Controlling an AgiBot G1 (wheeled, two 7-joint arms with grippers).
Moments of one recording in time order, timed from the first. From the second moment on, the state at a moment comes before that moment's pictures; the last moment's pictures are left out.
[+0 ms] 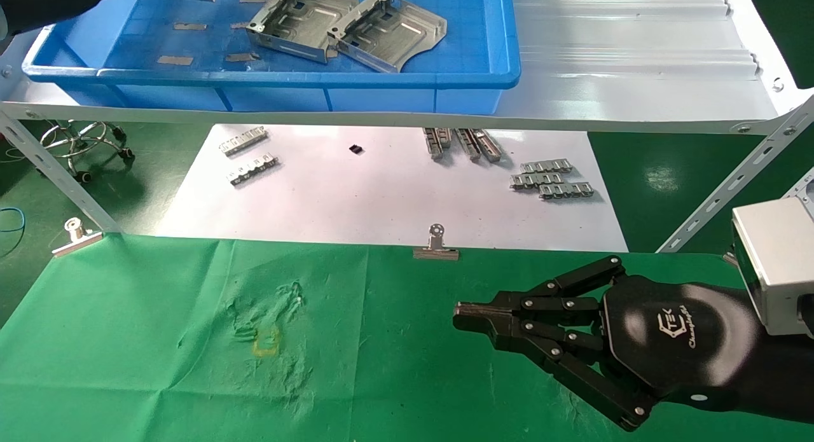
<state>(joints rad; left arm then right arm) -2.03 1.08 0.46 -0.05 1.26 0.83 0.11 1.10 -0.56 -0.40 1.26 -0.64 -1.45 0.12</state>
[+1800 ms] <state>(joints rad) -1.53 0.68 0.78 -0.65 1.02 1.52 0.70 1.10 -0.56 -0.40 1.26 -0.64 -1.45 0.12</state>
